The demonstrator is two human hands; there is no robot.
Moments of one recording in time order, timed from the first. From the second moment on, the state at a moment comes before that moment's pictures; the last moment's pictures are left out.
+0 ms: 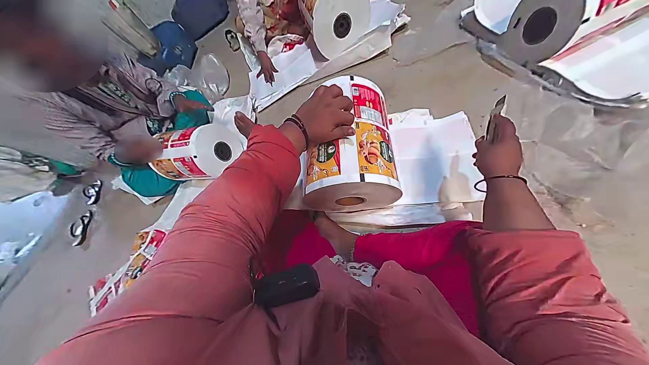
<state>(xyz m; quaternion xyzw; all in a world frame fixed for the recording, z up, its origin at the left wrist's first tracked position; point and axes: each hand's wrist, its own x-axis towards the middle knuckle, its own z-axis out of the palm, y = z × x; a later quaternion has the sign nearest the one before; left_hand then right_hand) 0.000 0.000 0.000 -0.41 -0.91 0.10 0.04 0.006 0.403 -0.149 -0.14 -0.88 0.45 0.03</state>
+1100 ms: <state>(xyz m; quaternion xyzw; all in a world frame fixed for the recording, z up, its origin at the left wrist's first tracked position) 0.032 0.005 -0.048 -0.13 -0.95 -0.27 0.13 0.116 0.259 -0.034 0.14 -0.94 0.32 0.00</state>
